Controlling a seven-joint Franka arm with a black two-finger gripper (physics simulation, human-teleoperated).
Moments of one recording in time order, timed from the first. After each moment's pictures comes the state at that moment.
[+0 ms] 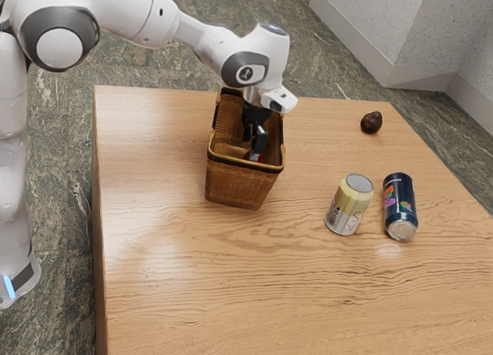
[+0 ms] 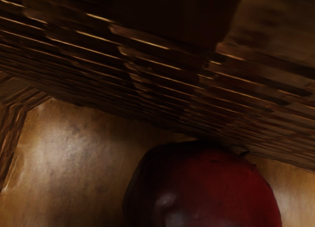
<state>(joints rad) 0.04 0.08 0.18 -1.94 -0.07 2.06 0.29</state>
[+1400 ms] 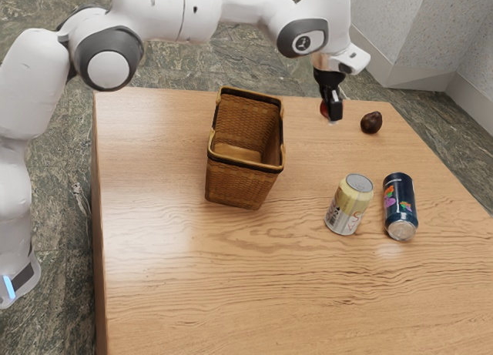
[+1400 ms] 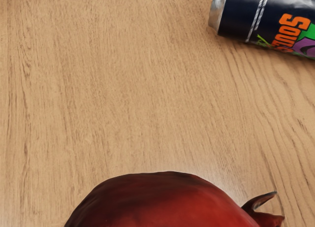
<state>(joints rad) 0.28 0.41 -0.20 -1.27 0.05 2.06 0.25</state>
